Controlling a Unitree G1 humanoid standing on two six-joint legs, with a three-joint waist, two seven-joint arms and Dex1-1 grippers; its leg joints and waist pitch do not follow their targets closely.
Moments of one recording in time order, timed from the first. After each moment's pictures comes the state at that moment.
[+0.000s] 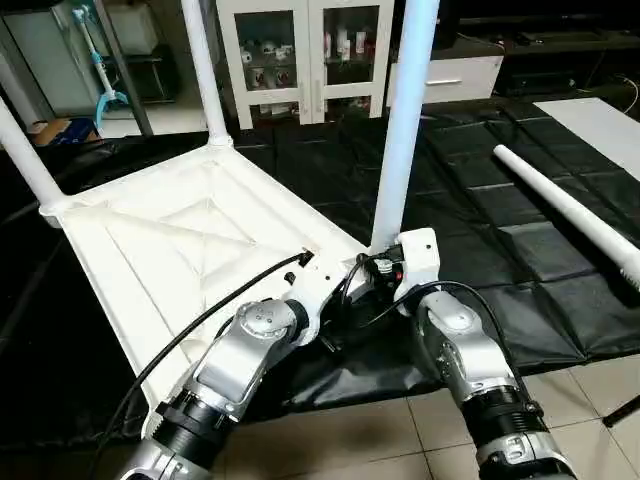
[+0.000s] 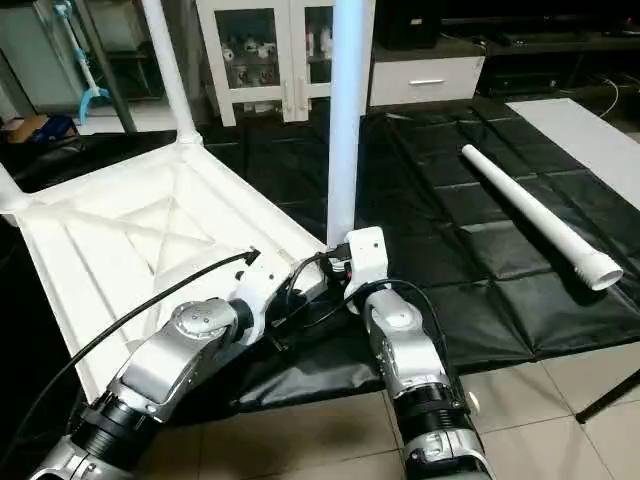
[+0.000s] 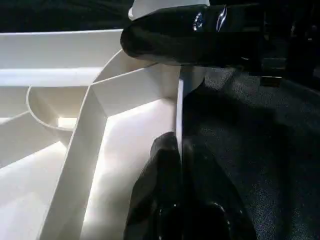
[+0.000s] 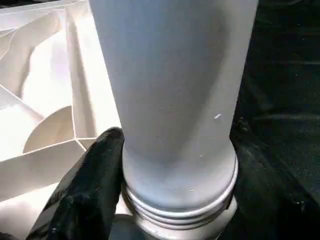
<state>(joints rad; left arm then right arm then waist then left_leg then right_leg) -0.39 0.13 -0.36 0.18 0.03 0.56 -0.45 -0.43 -0.02 0.03 0.53 0.07 0.15 0.25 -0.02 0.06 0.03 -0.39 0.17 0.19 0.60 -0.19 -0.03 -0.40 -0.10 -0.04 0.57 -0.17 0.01</state>
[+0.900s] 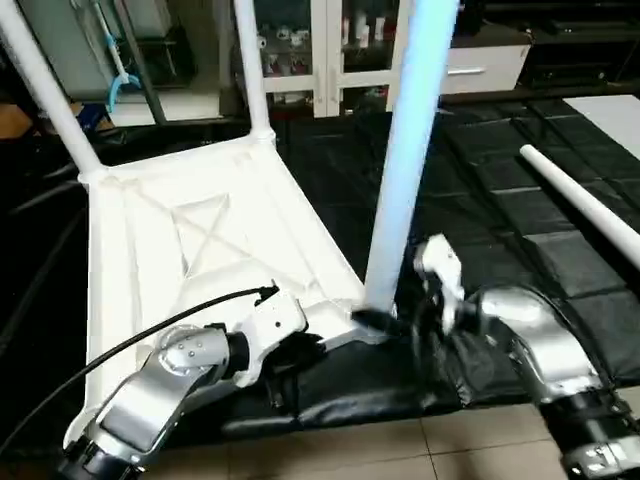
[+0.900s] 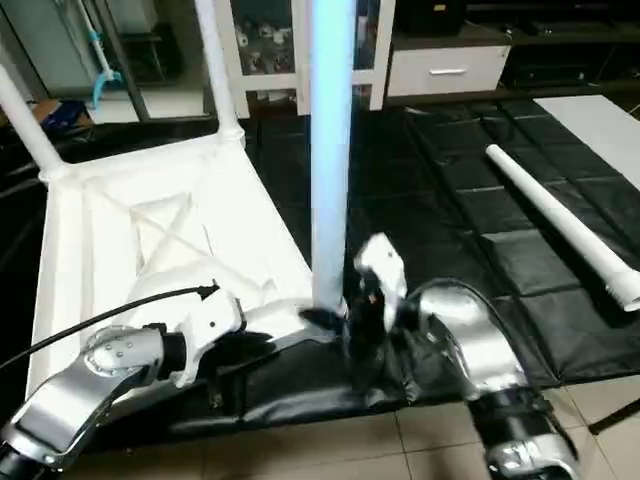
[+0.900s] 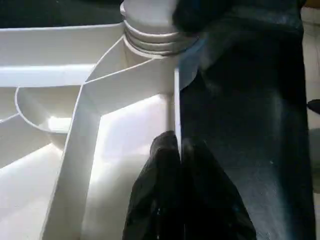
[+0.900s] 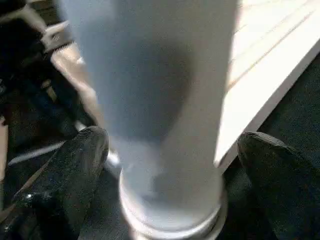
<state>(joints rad) -0.18 0.48 -0.39 -0.11 -0.08 0.42 -0.84 -0.37 -0.40 0.18 0.34 0.23 0.21 1.08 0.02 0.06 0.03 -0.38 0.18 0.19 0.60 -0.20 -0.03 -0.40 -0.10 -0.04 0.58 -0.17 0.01</state>
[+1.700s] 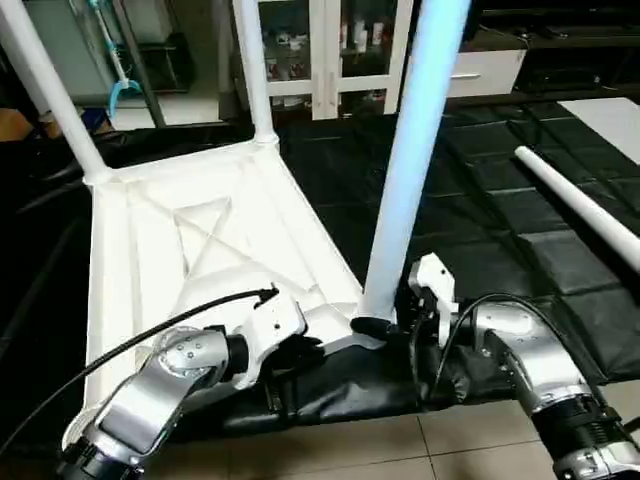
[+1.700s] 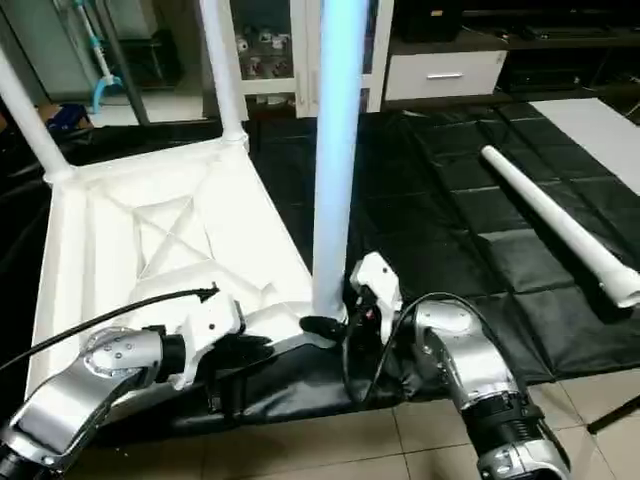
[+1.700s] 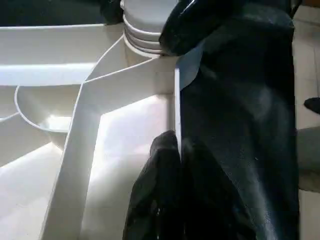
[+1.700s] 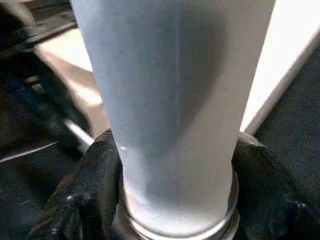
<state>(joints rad) -0.20 0.45 -0.39 -0.10 -0.07 0.45 -0.82 -0.37 -0.32 0.17 0.43 0.20 0.12 0.98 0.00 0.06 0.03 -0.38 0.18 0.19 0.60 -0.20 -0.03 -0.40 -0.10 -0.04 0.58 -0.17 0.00</state>
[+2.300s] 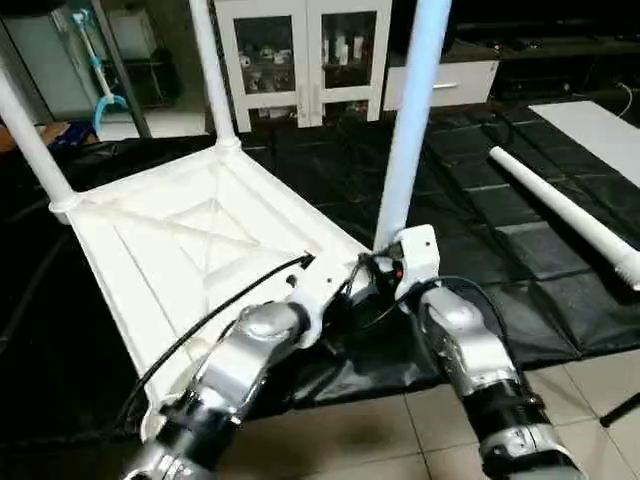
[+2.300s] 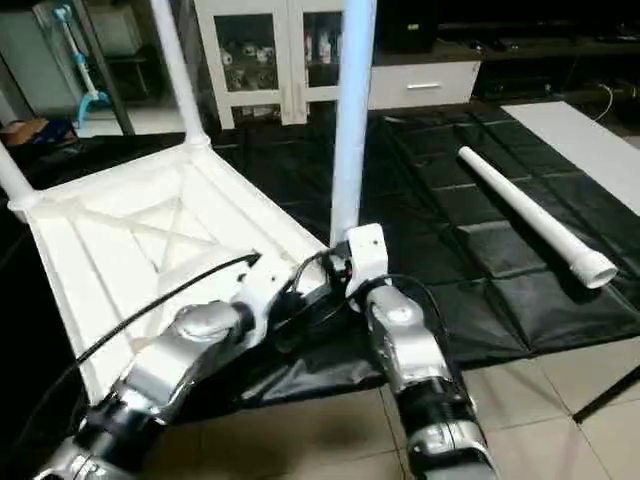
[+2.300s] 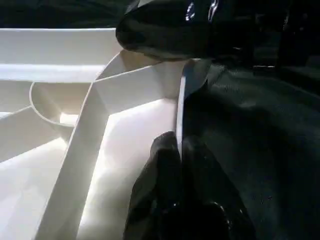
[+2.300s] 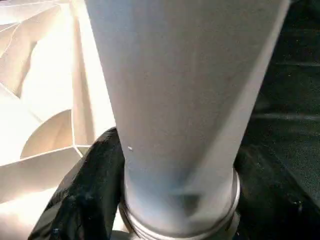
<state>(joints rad) -0.39 0.12 -0.36 0.20 0.02 0.55 -0.44 -0.46 -0.04 0.04 0.56 0.07 0.18 0.24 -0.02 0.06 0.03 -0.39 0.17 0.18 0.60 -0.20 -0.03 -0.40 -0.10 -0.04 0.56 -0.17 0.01</state>
